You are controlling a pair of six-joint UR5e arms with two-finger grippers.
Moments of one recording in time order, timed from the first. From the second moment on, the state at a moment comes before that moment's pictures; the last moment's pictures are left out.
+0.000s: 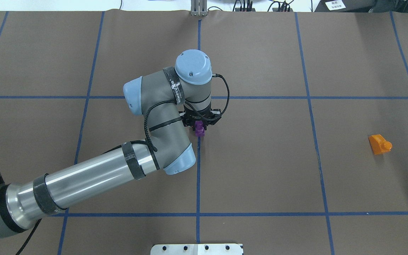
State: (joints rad) left arm -0.55 -2.56 -1.22 -1.67 -2.02 -1.22; right arm 1.40 -1.77 1.80 -1.33 2.37 0.09
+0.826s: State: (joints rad) left arm -0.55 -2.56 -1.21 -1.66 -2.02 -1.21; right arm 1.40 -1.77 1.79 -1.33 2.37 0.09
